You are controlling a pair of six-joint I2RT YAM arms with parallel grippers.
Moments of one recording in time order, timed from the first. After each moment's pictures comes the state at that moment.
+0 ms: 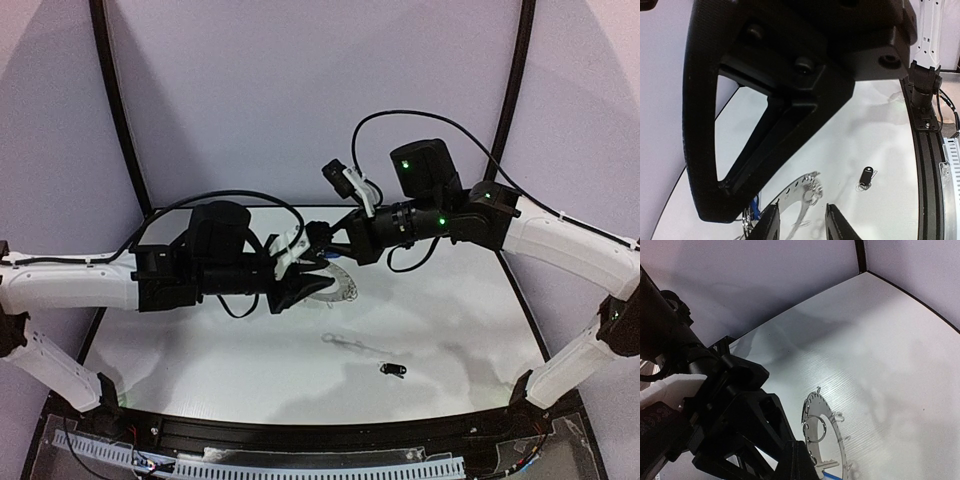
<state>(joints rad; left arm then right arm) -1.07 1.41 1.08 0.02 0.10 0.33 0.94 1.44 1.40 -0.44 -0.34 0.15</state>
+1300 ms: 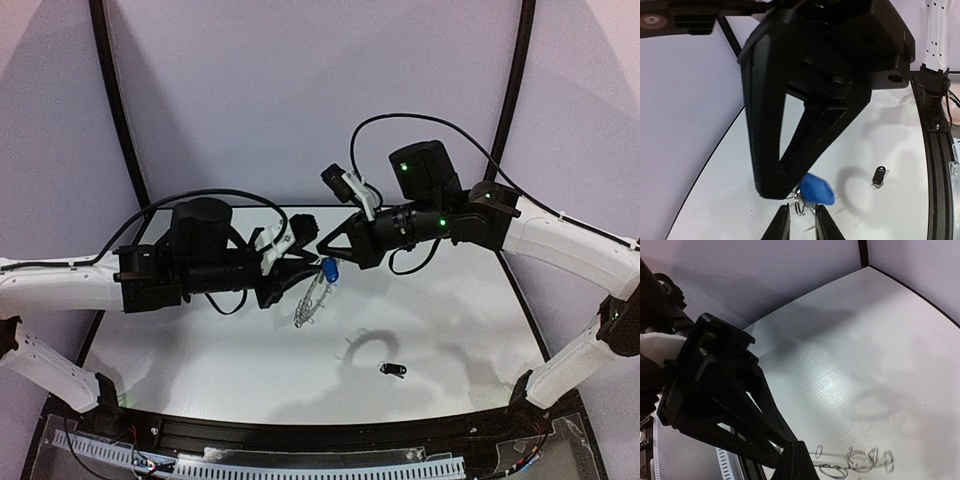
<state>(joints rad) -1.07 1.33 1.04 0.02 0.04 0.37 0.94 1.44 1.40 -0.47 -0.35 0.13</state>
